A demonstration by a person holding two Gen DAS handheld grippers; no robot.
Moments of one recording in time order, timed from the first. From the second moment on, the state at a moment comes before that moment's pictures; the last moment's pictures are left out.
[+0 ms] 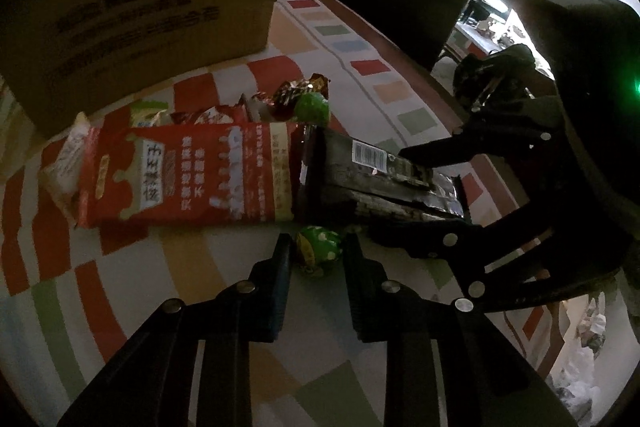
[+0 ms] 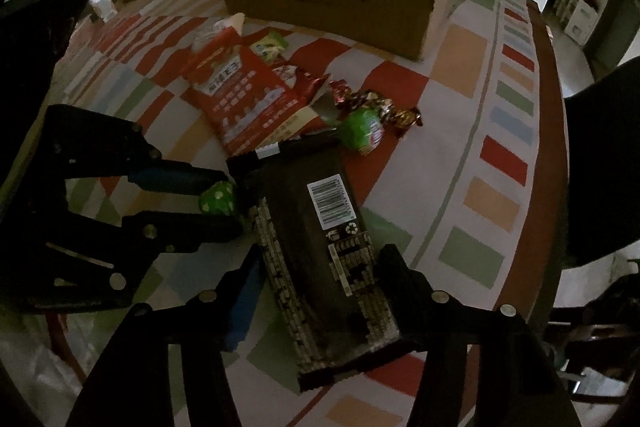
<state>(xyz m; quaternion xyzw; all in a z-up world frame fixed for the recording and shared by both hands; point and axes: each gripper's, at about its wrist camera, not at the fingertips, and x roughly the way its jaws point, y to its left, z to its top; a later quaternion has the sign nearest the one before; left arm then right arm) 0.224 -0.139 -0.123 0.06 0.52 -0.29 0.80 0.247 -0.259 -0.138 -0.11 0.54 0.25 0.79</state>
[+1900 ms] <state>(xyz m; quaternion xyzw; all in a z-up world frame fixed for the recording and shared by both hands) 0.294 -0.020 0.037 0.00 0.34 -0.15 0.93 0.300 -0.194 0.030 -0.05 0.35 0.15 0.92</state>
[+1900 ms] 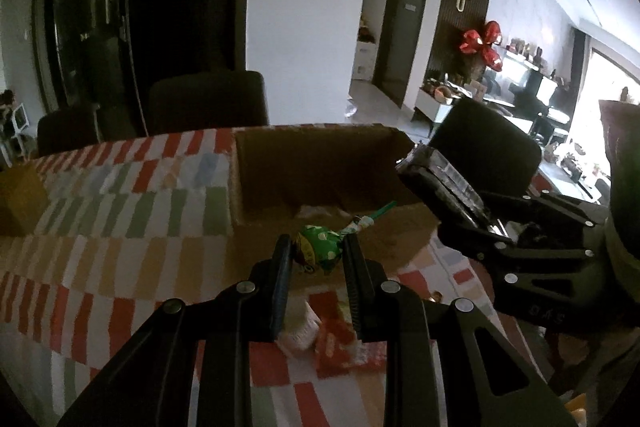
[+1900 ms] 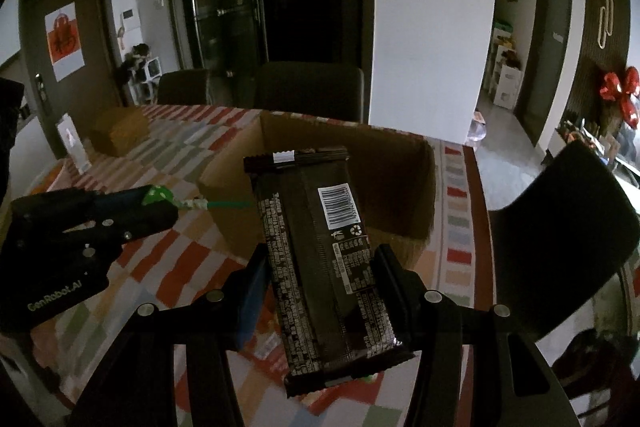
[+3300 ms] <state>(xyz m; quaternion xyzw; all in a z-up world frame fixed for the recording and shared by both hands) 0.317 -0.018 0.038 0.01 0.36 -0.14 0.92 0.332 -0.192 0.038 -0.05 0.33 0.11 0.94</state>
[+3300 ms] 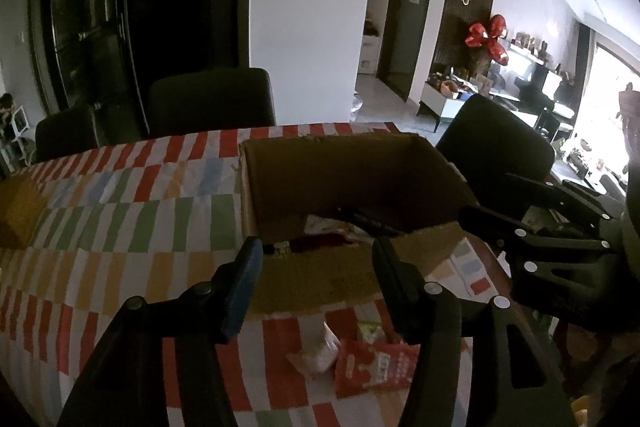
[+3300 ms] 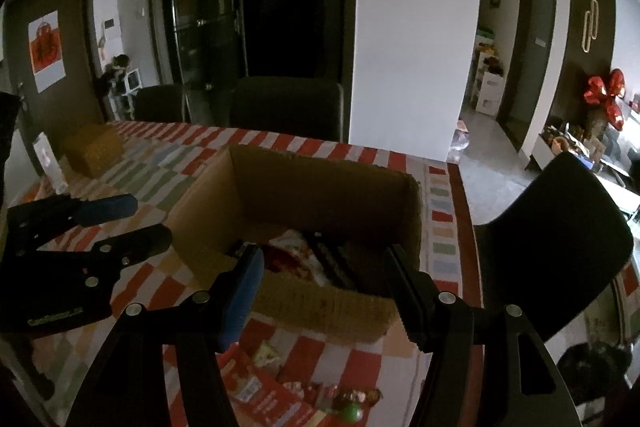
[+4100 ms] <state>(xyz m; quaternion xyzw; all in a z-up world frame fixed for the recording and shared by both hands) 0.253 -0.017 -0.011 0.07 0.37 -0.12 0.92 0.270 -0.211 -0.012 -0.01 0.37 0.02 0.93</state>
